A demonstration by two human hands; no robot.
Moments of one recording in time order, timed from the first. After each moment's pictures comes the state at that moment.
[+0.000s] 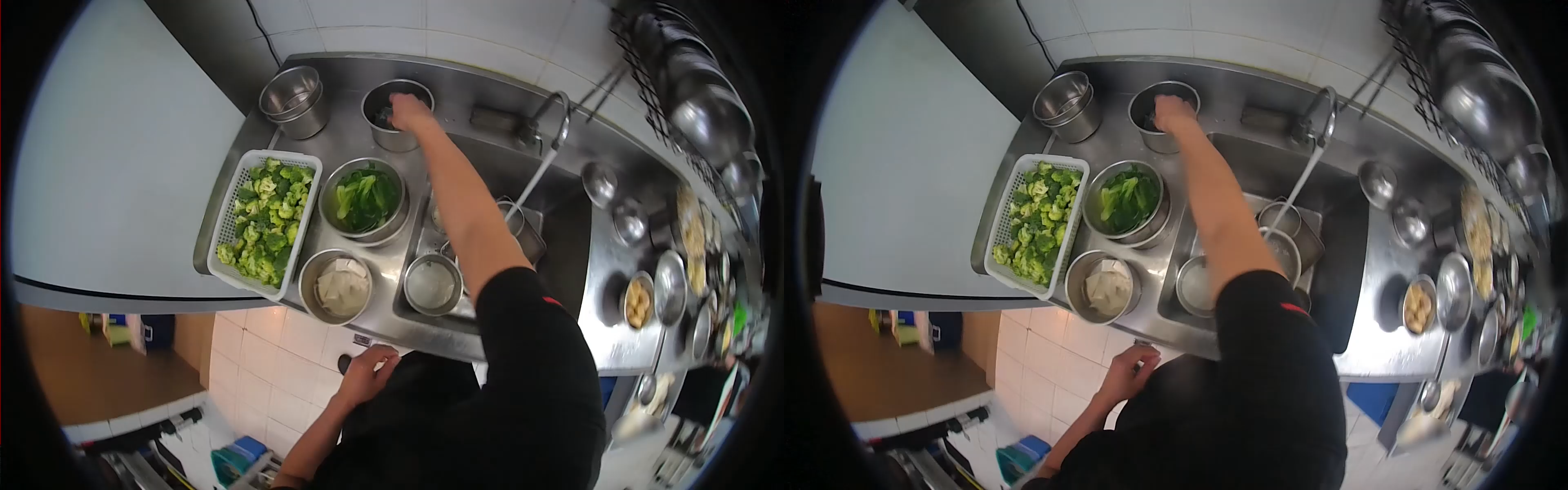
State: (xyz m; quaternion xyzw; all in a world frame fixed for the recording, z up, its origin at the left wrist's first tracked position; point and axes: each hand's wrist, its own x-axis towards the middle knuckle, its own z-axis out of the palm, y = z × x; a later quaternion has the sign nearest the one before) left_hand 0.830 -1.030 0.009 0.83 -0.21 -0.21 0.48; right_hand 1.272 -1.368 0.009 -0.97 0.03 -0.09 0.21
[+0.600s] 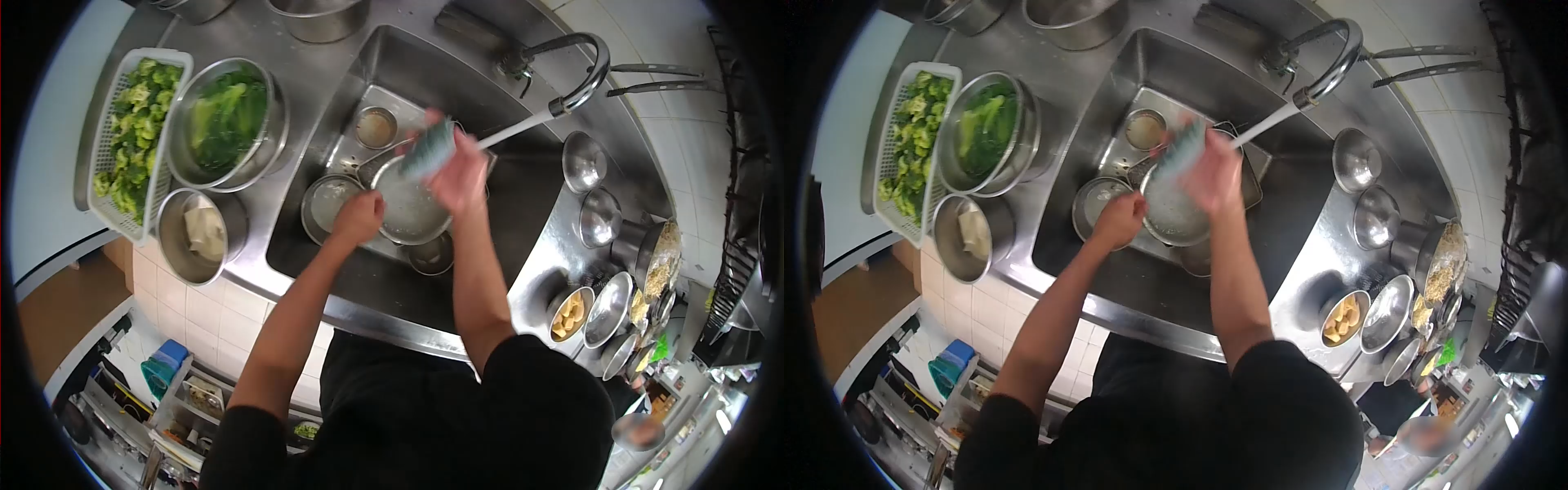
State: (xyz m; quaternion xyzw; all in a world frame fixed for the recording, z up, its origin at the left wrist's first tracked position) left_hand 0.947 -1.296 -0.176 0.88 -0.14 -0.26 0.38; right_hand 0.993 -1.506 -0.076 -0.23 0.20 0.09 0.95
